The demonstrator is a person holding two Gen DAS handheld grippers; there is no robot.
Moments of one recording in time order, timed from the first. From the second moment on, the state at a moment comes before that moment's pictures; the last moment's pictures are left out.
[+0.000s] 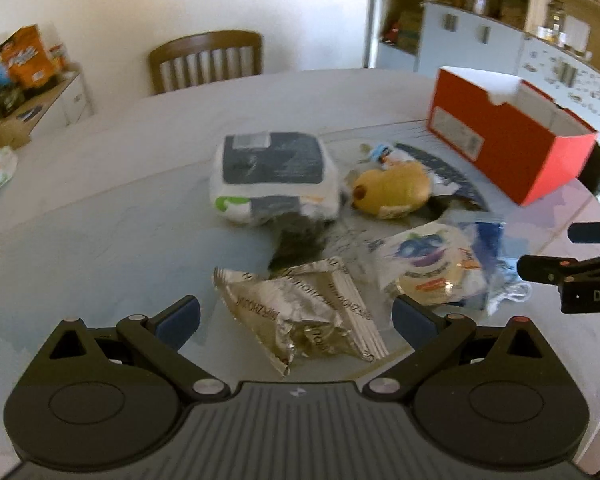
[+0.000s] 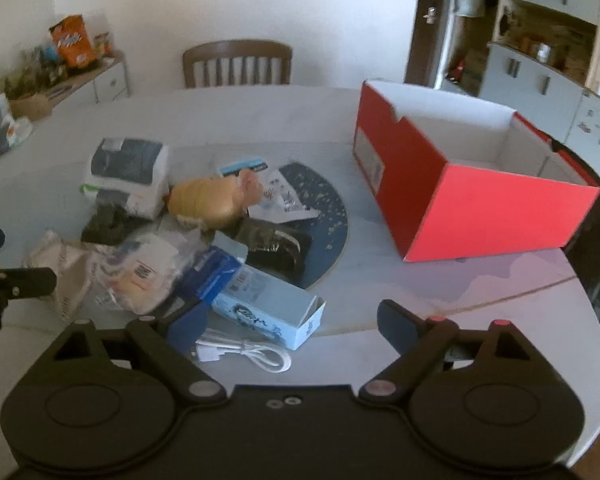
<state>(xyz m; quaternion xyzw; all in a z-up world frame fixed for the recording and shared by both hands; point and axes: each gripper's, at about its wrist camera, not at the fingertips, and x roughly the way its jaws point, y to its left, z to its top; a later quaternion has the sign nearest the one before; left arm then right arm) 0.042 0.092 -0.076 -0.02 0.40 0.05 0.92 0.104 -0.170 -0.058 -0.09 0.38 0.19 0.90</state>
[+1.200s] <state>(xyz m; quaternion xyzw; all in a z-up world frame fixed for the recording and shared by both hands) 0.070 0.095 -0.110 -0.06 0.43 0.06 0.90 0.145 -0.158 -0.090 -0.11 0.41 0.28 0.86</state>
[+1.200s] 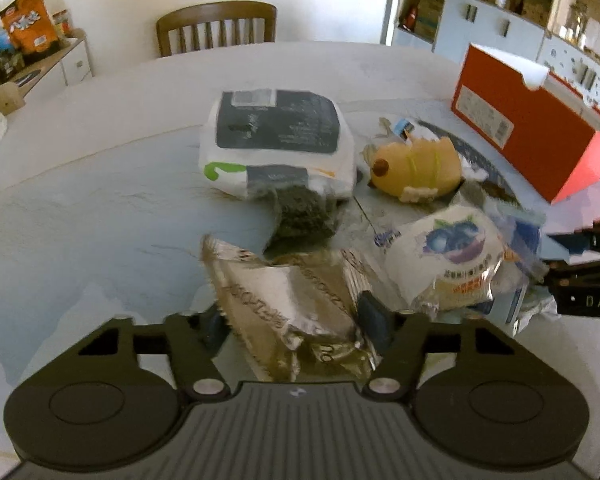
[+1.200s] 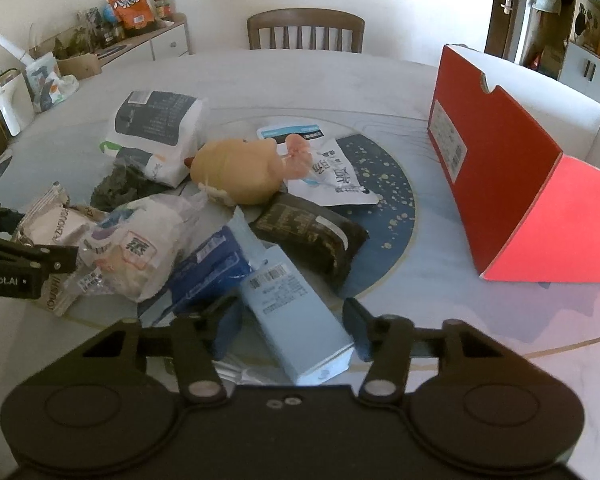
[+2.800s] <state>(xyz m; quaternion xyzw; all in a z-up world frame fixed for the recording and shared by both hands) 0.039 0.088 -0.011 -0.16 0.36 0.01 0.92 0.119 -0.218 -0.003 -0.02 0.38 0.22 0.90</state>
